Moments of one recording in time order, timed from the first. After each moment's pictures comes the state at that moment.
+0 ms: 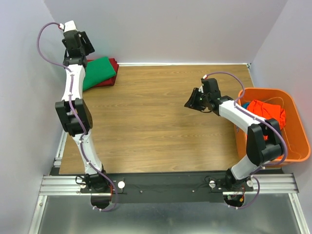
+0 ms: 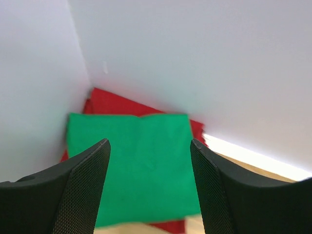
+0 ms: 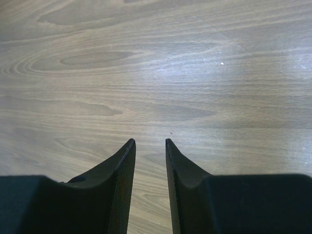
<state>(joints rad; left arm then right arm) 0.19 2.17 2.16 -0.23 -0.09 -0.22 0.34 1.62 1.08 -0.23 -0.16 0.57</state>
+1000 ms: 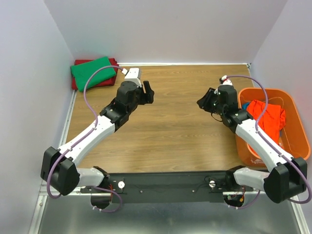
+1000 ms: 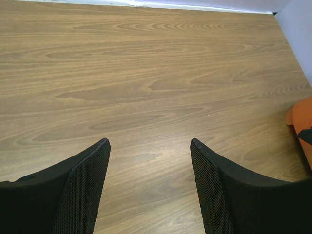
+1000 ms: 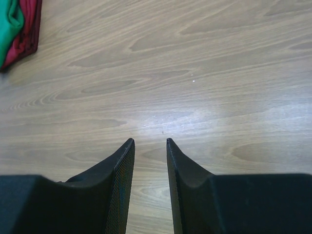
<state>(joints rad) -0.58 1.28 1.03 -0.06 -0.19 -0.41 0.34 1.19 0.91 -0.24 0.03 0.56</state>
